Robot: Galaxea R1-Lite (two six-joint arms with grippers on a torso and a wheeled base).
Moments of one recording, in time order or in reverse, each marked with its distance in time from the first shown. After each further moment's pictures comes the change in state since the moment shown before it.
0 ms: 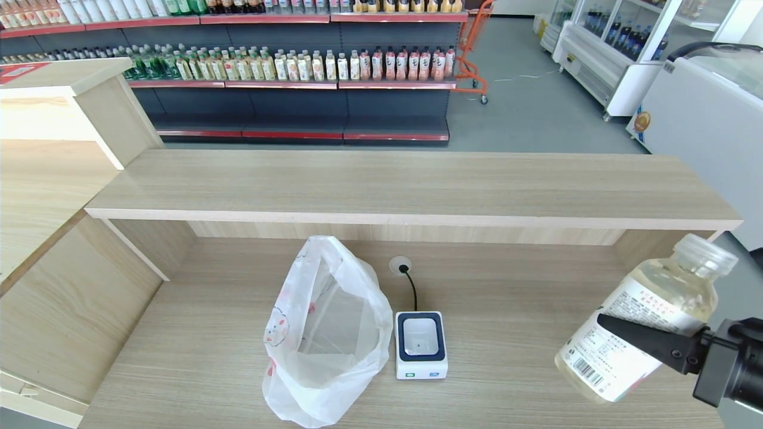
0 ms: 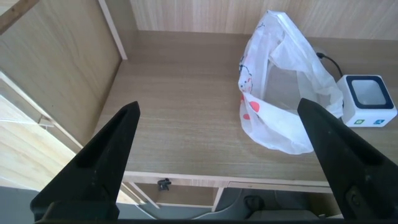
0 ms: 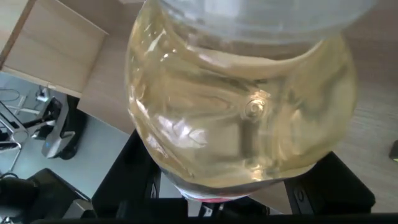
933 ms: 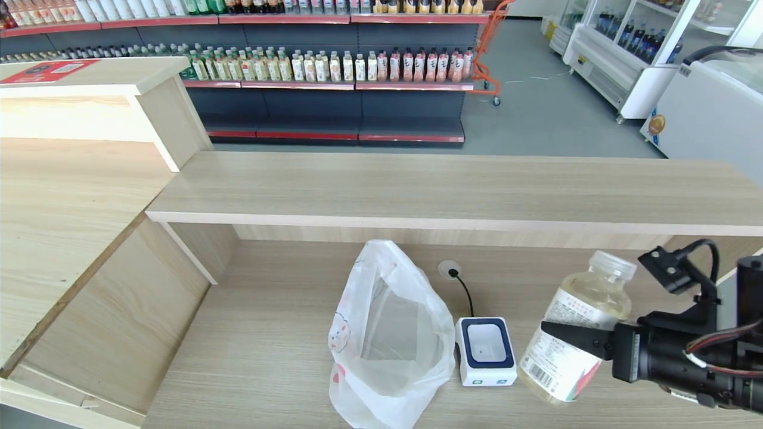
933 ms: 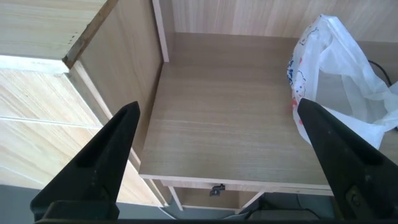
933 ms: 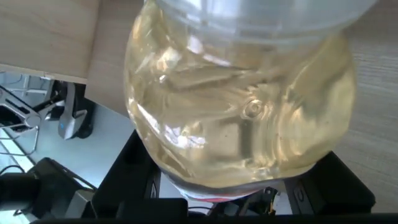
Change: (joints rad) left arm 0.000 0.000 0.000 0.001 0.001 -0.003; right arm 0.028 0.305 -0.066 -0.017 -0.004 0.047
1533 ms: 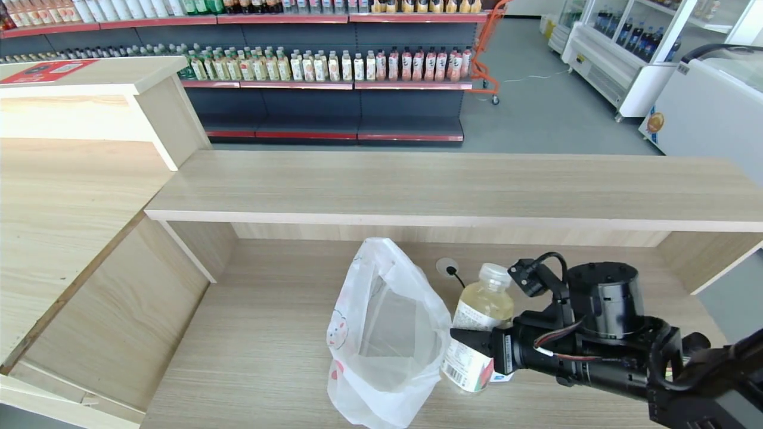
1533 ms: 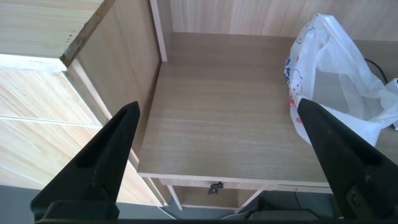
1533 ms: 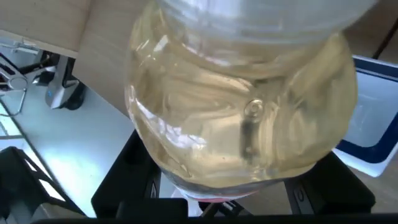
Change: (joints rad) left arm 0.000 0.000 0.000 -0.001 0.000 0.000; right arm 0.243 0.449 -0.106 -0.338 -0.090 -0.043
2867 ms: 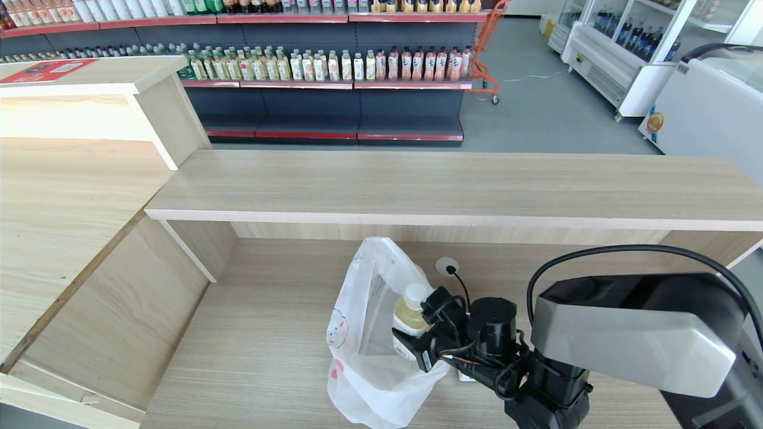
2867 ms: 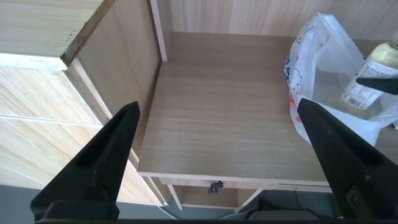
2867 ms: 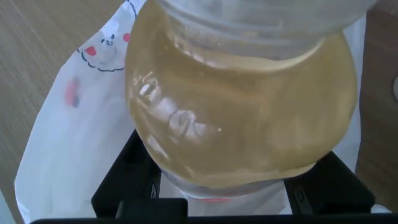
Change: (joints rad) left arm 0.000 0.000 0.000 0.000 0.000 0.001; right arm 0.075 0.627 -0.266 -0.594 -0.078 -0.459
